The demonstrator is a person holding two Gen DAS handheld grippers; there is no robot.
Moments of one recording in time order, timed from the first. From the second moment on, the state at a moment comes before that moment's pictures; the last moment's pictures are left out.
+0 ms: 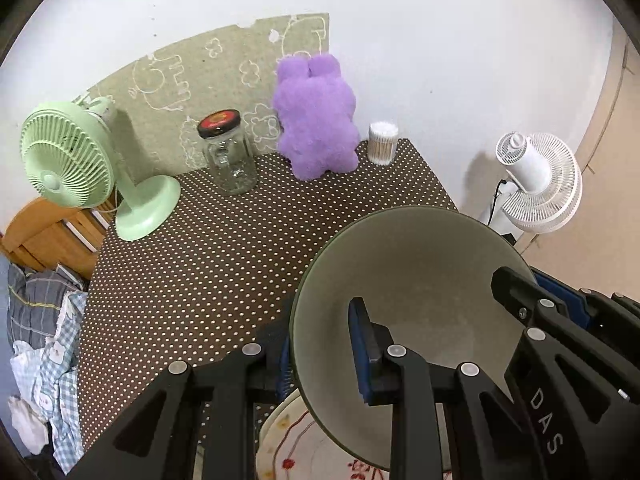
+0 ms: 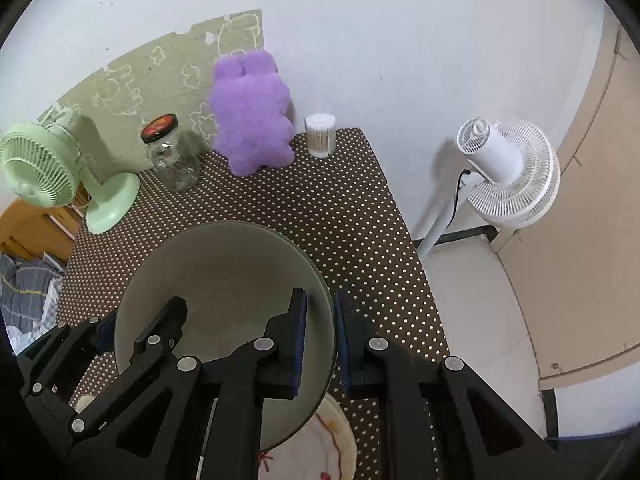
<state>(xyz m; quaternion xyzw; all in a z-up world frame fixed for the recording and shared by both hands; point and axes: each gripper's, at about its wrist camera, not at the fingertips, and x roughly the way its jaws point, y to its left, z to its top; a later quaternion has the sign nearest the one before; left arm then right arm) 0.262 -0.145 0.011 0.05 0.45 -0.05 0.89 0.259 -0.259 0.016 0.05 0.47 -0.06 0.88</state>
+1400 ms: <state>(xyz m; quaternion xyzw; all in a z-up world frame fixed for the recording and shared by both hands) 0.174 0.033 0.008 0.04 0.45 -0.04 0.89 0.172 -0.080 0.026 0.04 0.46 -0.04 0.89</state>
